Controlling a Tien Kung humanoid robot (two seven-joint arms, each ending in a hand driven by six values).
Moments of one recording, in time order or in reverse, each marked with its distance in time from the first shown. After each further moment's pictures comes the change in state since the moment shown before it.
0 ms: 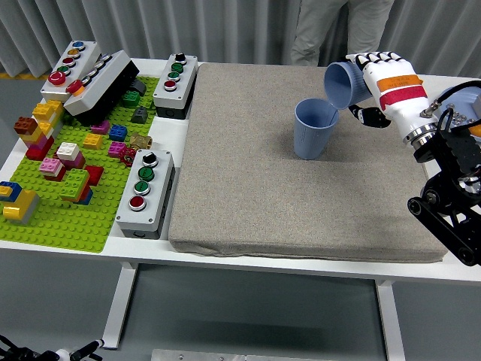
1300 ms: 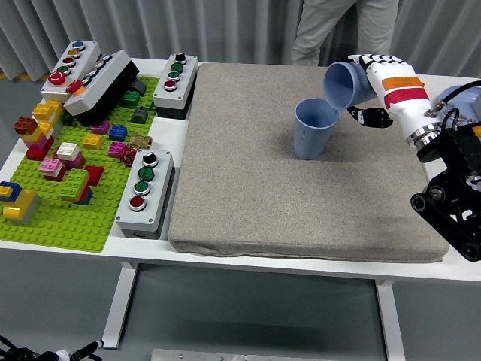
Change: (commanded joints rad) left arm 0.000 -0.002 -0.001 0.000 0.004 0.000 0.000; right arm -0.008 0.010 0.041 -0.021 0.264 0.001 0.097
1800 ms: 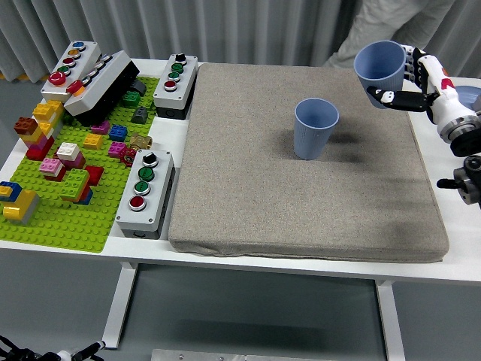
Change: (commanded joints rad) left arm 0.002 -0.005 0.000 0.000 0.002 -0.002 0.001; right arm -0.110 0.080 0.474 -0.069 0.630 0.388 0.018
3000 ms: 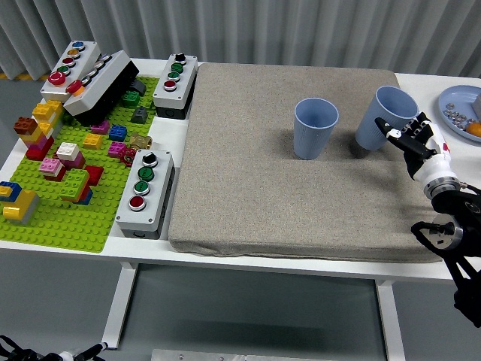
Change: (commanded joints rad) left arm 0.000 -0.003 0.012 0.000 0.002 -0.003 -0.001; right arm -0.148 0.065 -0.098 -0.048 0.468 -0.113 0.145
